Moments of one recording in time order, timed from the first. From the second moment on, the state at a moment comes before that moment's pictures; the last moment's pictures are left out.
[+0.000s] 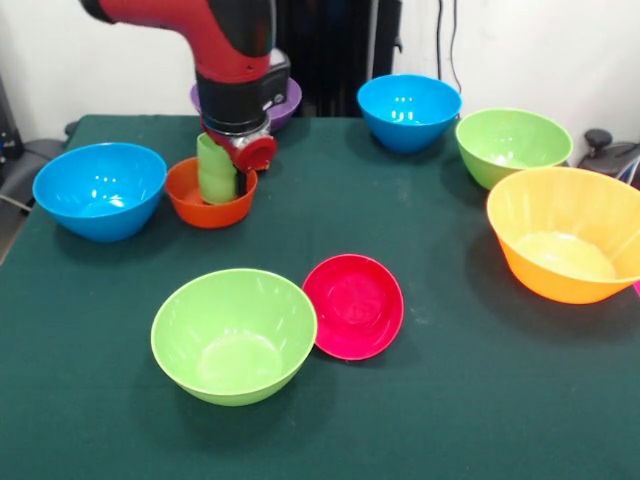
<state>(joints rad) -0.57 -0.49 0.08 1.78 -0.40 0.37 2.56</state>
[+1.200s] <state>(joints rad) -0.51 -0.50 0.17 1.78 -0.53 0.41 2.48</state>
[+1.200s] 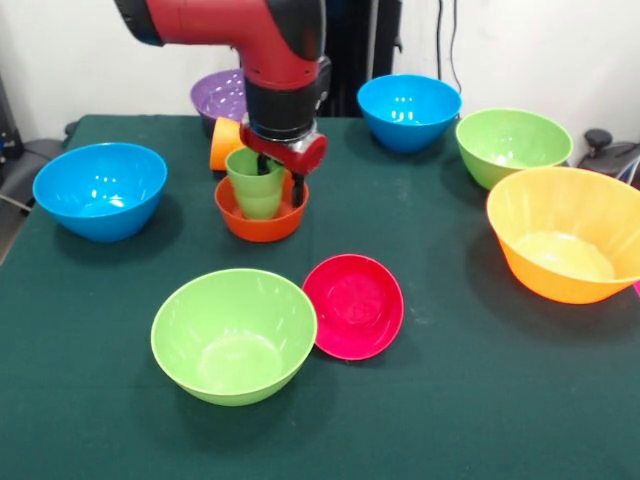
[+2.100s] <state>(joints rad) -0.39 -0.89 0.17 1.89 -0.39 0.63 2.48</state>
